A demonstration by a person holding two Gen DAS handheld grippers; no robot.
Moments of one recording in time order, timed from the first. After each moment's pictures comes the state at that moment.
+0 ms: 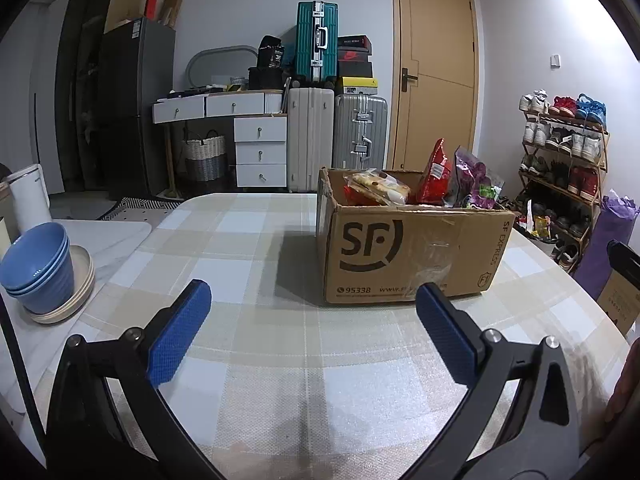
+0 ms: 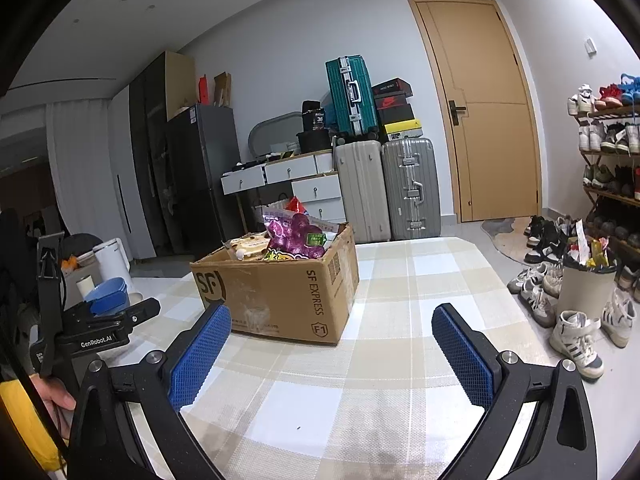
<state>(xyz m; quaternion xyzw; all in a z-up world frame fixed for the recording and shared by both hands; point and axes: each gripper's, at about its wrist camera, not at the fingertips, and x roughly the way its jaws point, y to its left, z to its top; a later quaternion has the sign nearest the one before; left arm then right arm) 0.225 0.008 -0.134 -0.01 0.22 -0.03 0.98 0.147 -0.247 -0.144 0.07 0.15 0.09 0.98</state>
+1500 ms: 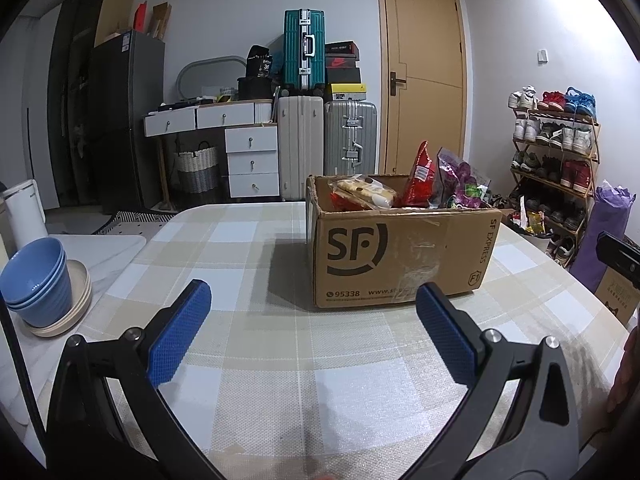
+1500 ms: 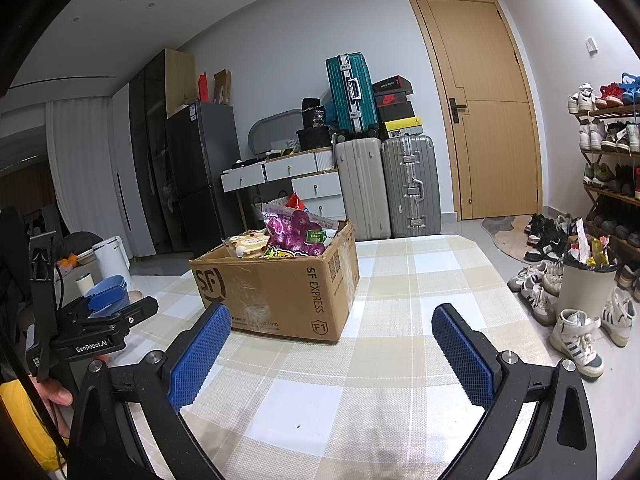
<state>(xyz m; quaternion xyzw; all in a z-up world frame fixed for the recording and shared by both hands) 0.212 0.012 -0.129 0.01 0.20 -0.05 0.98 0.146 -0.244 -0.143 0.07 0.16 0.09 0.98</state>
